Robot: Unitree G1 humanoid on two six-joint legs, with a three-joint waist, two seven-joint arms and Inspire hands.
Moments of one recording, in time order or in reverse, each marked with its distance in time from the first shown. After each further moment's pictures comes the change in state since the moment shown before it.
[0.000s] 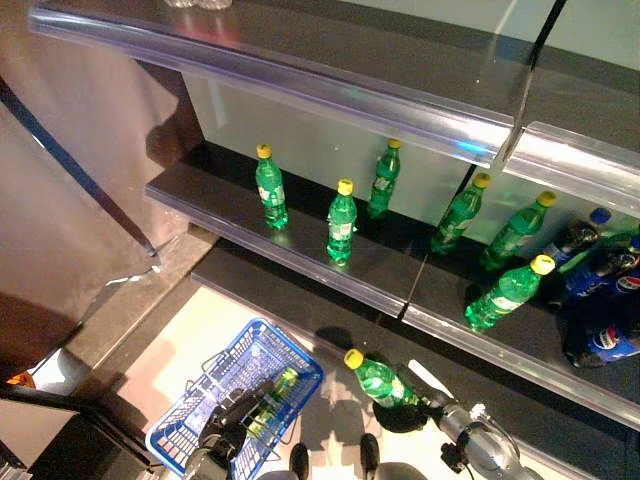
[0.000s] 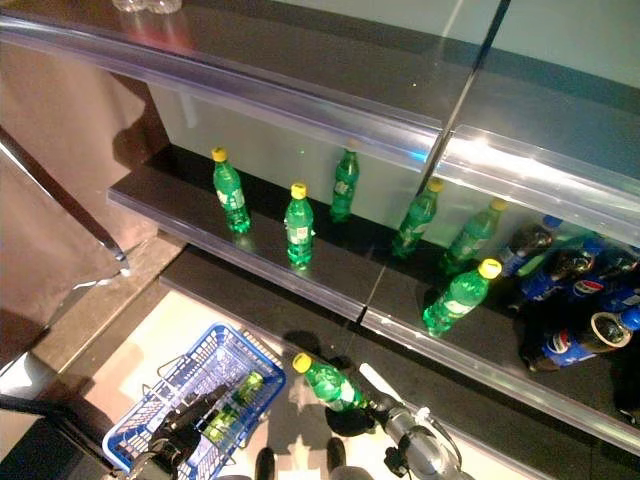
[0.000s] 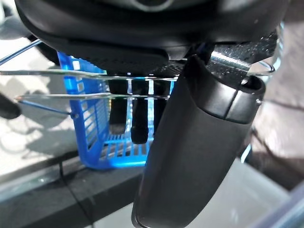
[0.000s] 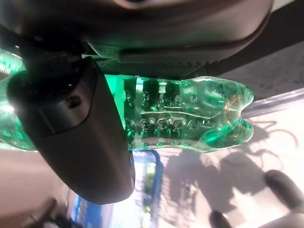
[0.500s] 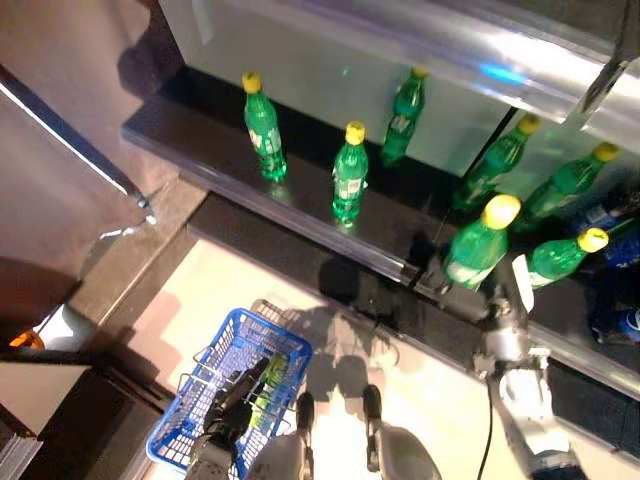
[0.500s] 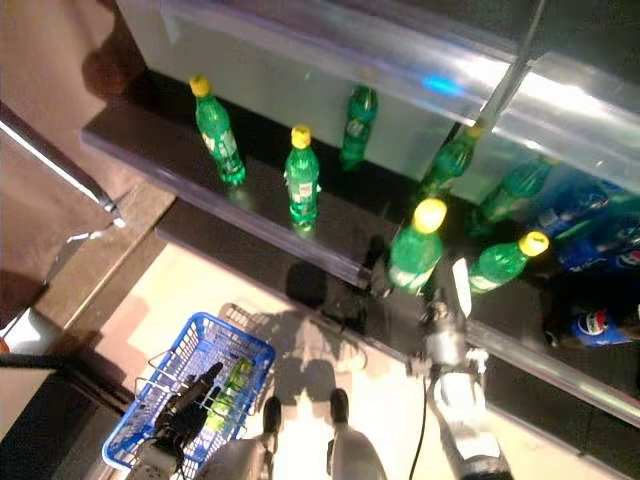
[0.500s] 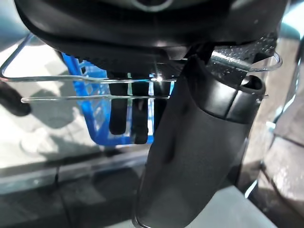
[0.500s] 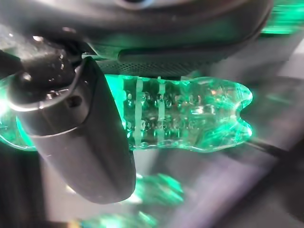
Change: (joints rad) left arm -0.029 -0.063 0.103 0.075 -0.154 0.002 -0.056; right arm -0.037 0.110 -0.265 -0.191 0.415 -0.150 -0.205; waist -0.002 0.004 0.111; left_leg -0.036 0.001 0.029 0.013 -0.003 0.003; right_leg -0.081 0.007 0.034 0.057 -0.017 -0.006
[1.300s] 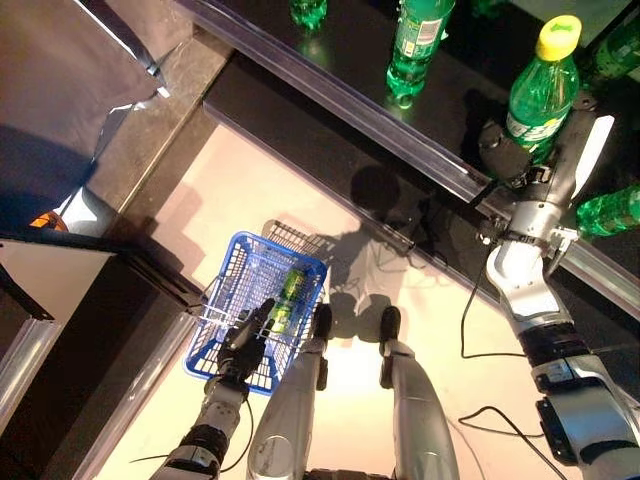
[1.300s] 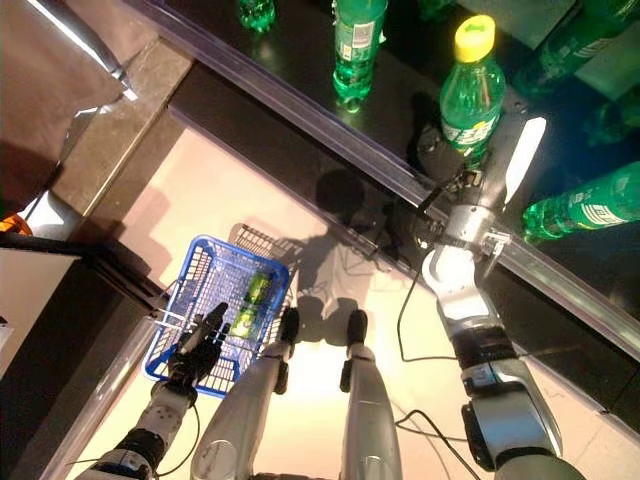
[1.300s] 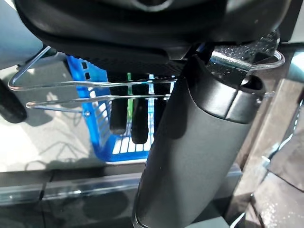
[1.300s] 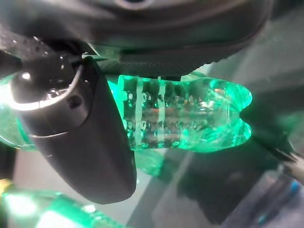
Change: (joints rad) left arm -0.244 0.053 -0.146 -0.001 -0.253 -0.047 -0.068; right arm -0.700 -0.140 0.002 0.191 -0.286 -0.003 -0.655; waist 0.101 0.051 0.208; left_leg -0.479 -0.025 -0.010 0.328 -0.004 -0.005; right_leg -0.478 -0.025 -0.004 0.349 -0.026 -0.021
